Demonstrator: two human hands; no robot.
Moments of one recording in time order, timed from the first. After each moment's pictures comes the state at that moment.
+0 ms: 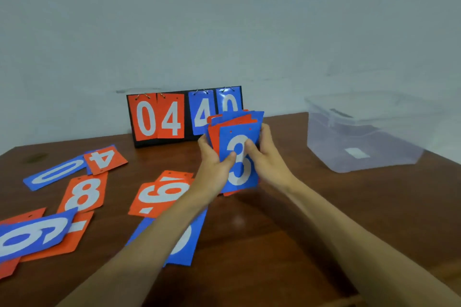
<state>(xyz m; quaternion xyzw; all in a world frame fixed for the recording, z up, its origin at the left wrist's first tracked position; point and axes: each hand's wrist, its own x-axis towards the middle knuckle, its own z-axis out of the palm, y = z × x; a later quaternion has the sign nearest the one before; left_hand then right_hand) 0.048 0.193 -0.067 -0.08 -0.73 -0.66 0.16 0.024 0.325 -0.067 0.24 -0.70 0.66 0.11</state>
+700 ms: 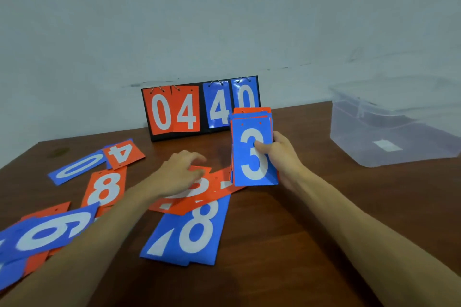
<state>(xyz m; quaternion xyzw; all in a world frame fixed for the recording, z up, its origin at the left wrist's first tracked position) 0.039 0.087 -0.061 -0.04 -0.98 -0.19 -0.02 -0.001 0.307 -0.076 0.01 -0.68 0.73 -0.03</state>
